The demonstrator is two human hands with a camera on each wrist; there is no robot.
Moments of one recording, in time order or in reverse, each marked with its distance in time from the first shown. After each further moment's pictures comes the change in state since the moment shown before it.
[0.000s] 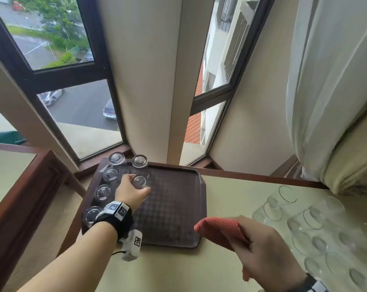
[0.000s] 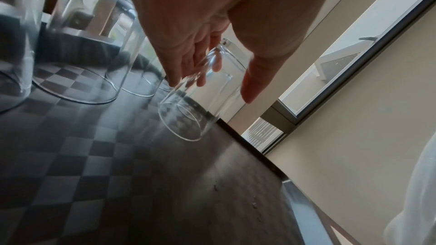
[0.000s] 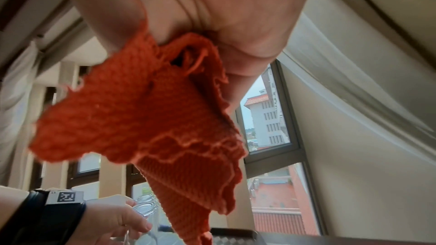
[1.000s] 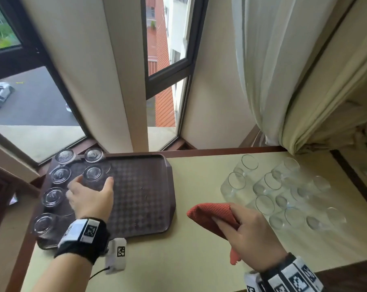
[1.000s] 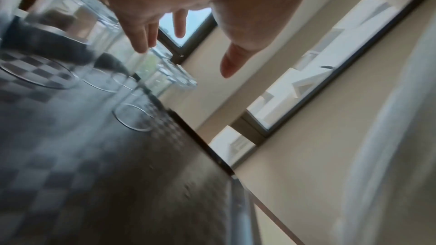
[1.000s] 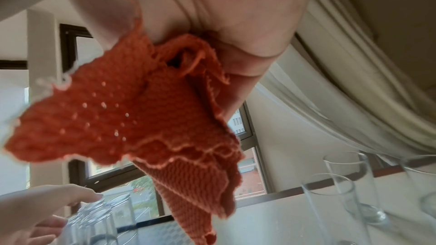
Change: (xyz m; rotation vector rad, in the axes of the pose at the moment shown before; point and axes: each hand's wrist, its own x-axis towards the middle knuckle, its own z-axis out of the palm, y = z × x) left_hand -0.065 0.039 0.018 -0.053 0.271 -0.100; right_hand -0.048 0.044 -0.017 0.163 0.087 0.372
